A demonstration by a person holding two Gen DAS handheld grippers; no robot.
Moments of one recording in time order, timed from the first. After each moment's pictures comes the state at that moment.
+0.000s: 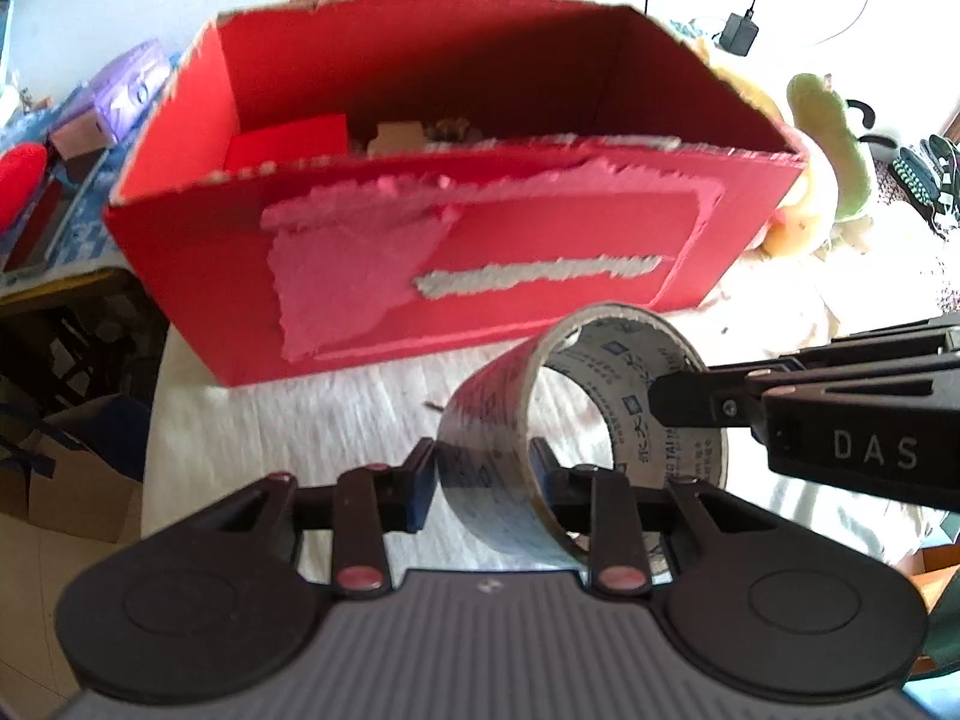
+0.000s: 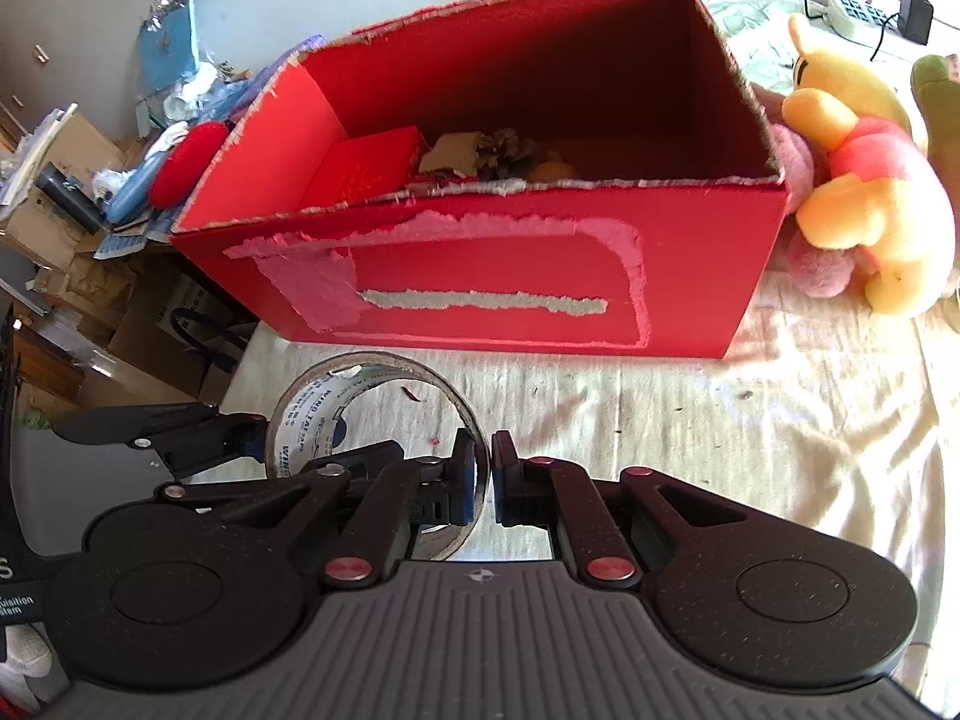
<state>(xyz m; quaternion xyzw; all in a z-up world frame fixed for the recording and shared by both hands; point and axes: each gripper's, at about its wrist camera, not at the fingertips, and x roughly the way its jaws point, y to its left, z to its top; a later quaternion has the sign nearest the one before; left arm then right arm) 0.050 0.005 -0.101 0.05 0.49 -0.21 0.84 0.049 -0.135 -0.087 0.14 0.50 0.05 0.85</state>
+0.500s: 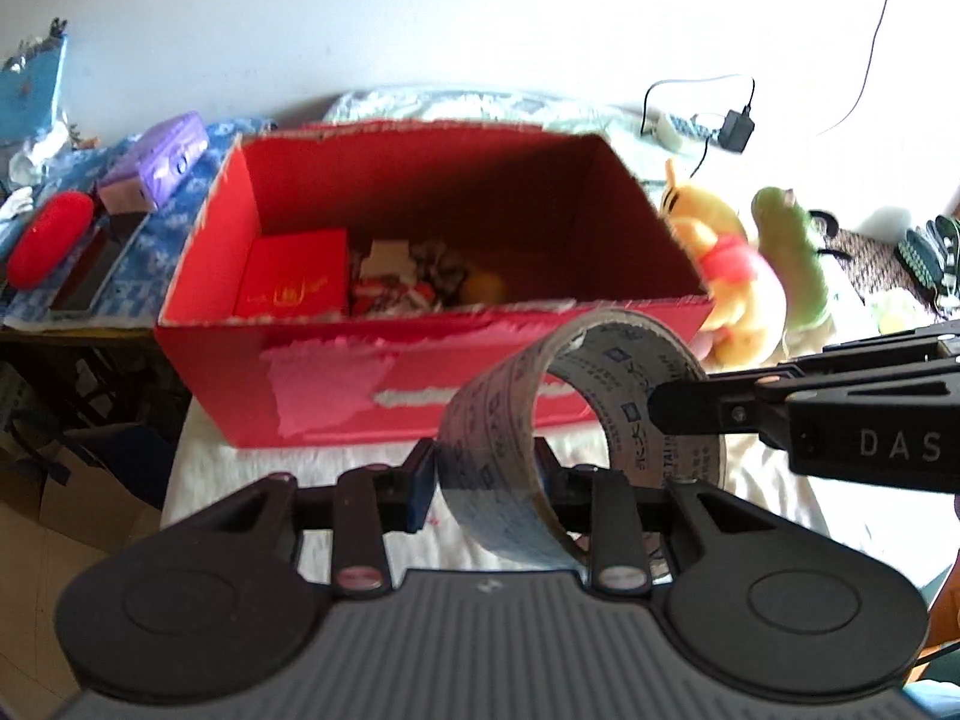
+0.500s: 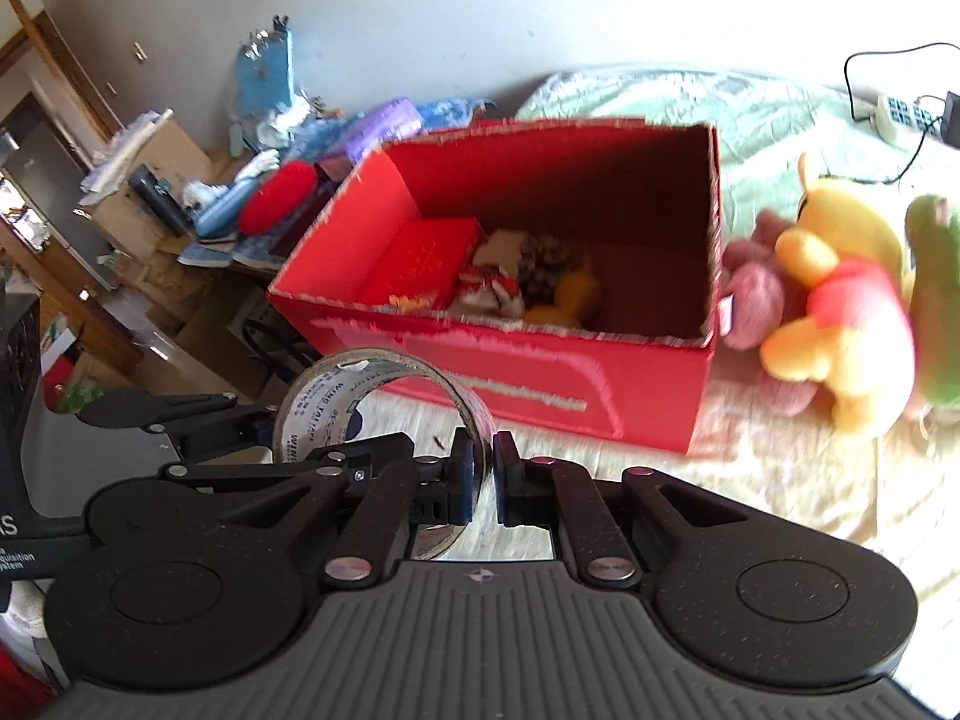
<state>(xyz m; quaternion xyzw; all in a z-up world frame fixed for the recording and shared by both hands) 0.030 -0.031 -0.034 0.01 0.44 -0.17 0.88 0.040 -0.180 -0.026 0.11 0.45 0.14 0.88</state>
